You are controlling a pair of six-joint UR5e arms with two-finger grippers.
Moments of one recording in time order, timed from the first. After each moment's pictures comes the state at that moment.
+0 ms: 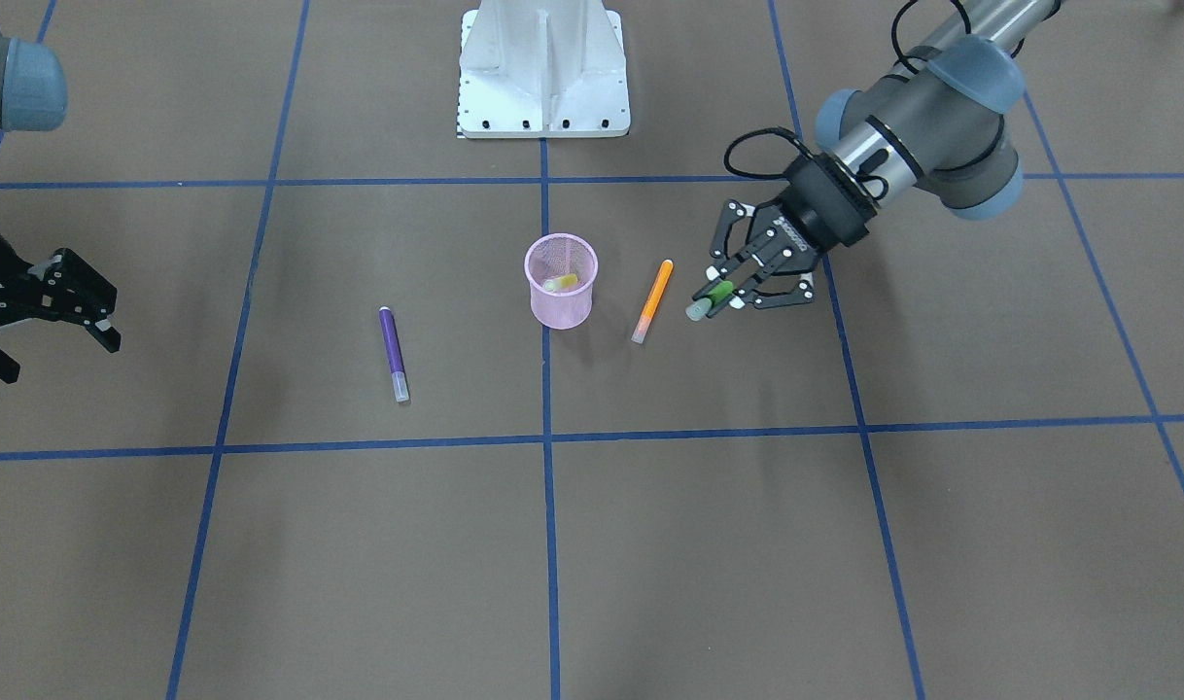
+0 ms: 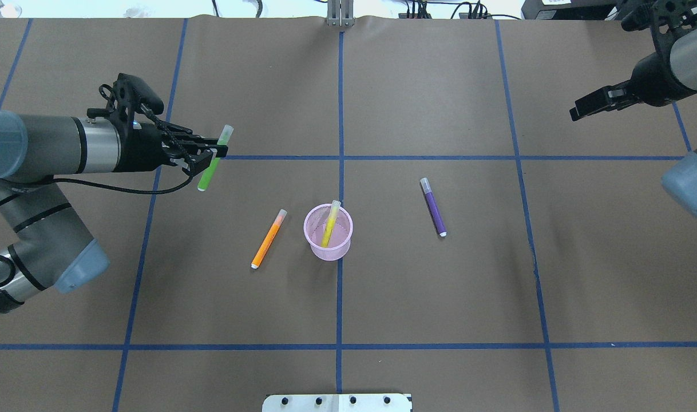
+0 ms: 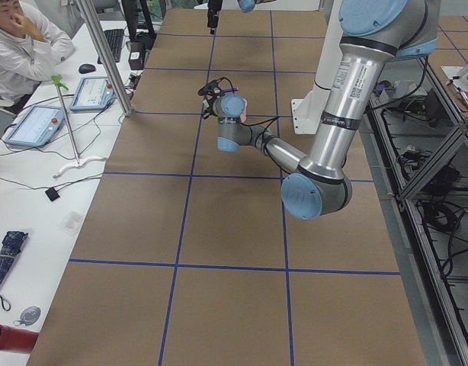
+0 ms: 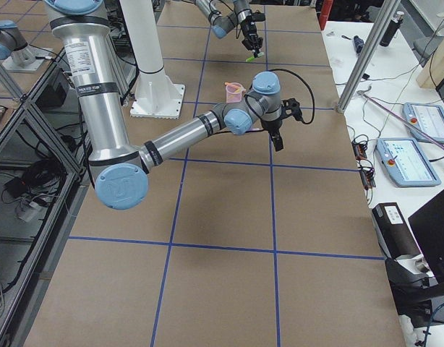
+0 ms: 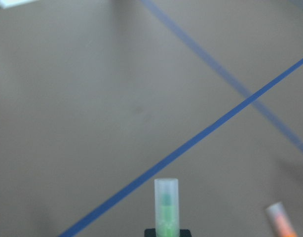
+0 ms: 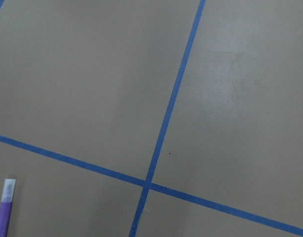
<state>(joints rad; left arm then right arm) -0.68 -1.95 -1.63 -2.86 -1.85 -0.65 1.11 -1.37 1.85 -1.30 2.18 0.54</state>
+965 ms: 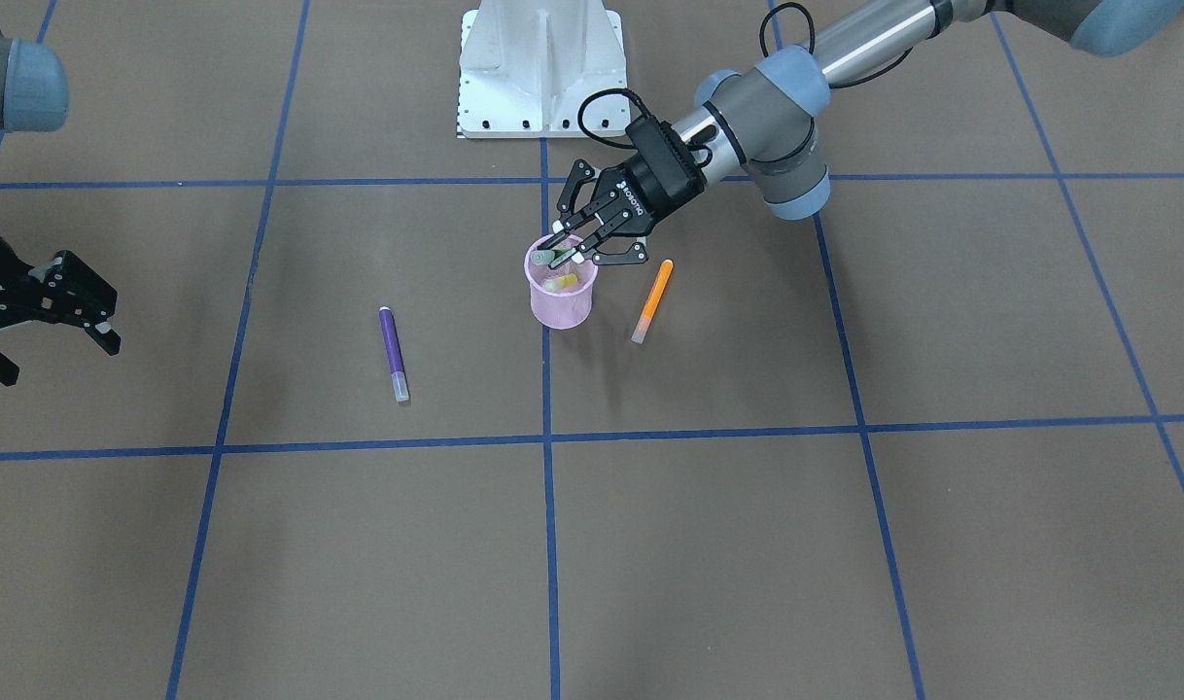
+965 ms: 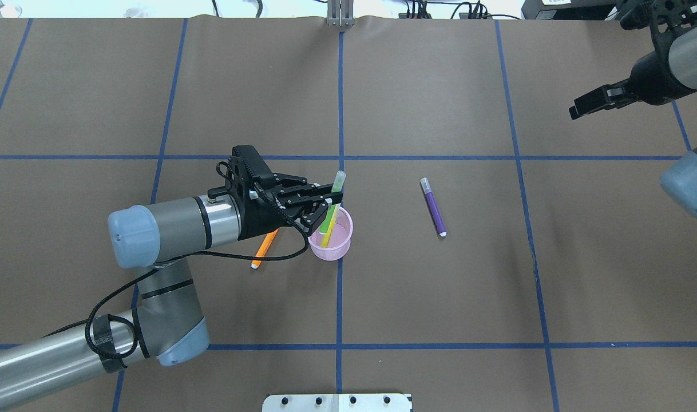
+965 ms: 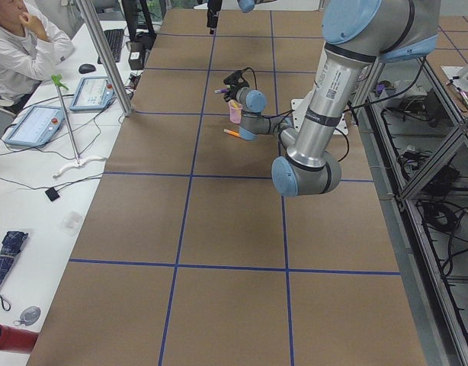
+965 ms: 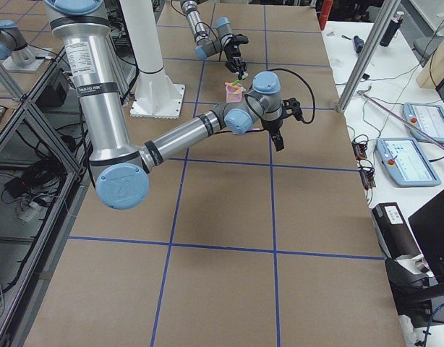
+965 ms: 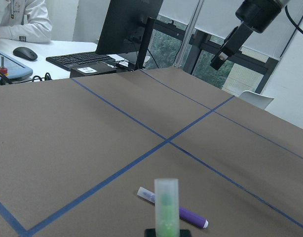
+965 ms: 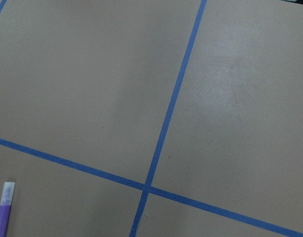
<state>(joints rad) -0.45 -2.09 -1.48 -3.01 -1.60 -0.66 1.11 -1.36 1.85 -1.30 2.17 0.54</state>
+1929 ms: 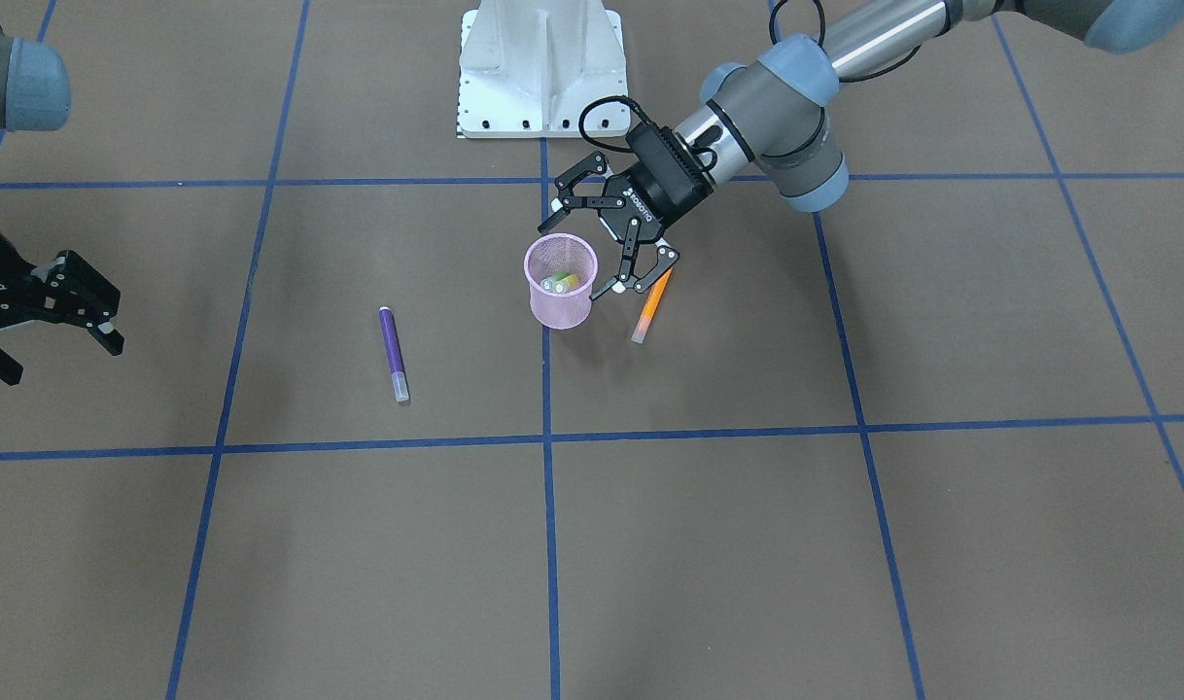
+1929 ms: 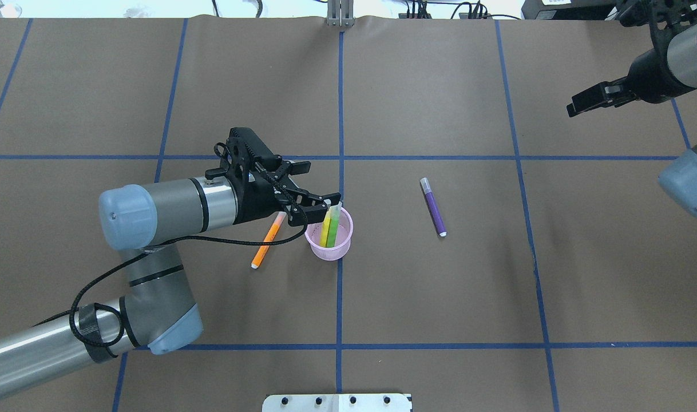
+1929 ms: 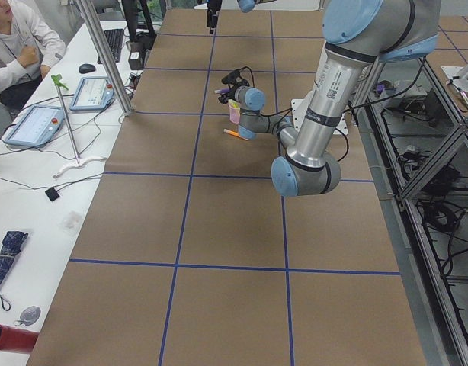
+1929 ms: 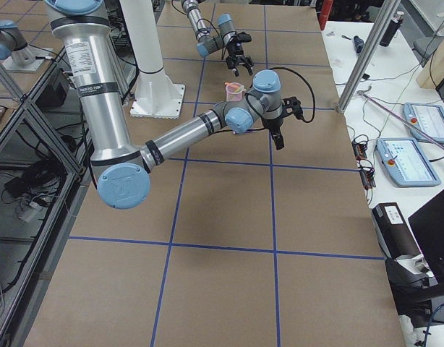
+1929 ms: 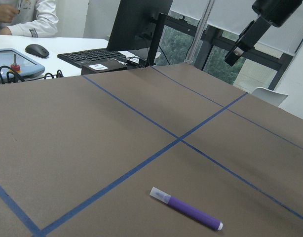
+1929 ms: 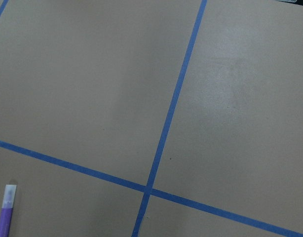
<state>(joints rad) -0.51 -2.07 -1.60 -2.76 -1.66 -0.67 1.11 -1.35 1.85 -1.30 2.17 0.59</state>
